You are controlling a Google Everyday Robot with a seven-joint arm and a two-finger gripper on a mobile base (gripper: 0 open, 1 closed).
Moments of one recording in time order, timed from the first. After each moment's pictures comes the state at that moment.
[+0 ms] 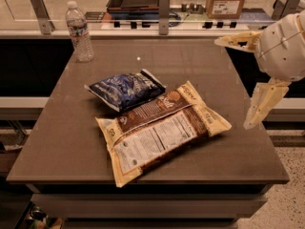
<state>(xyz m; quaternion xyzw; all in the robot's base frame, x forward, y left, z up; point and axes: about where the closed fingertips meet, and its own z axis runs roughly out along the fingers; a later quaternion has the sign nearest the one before) 0.462 -0.160 0.960 -0.77 0.56 0.01 0.31</state>
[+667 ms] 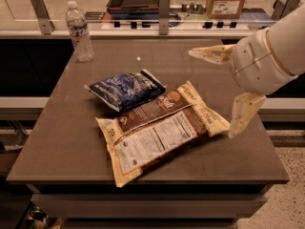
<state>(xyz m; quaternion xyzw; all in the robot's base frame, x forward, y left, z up) 0.449 -0.120 0.946 -0.83 0.47 -0.03 0.31</state>
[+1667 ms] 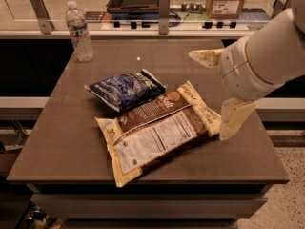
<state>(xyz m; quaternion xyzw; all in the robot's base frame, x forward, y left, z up) 0.455 -0.117 0.936 -0.79 0.54 -0.10 0.27</state>
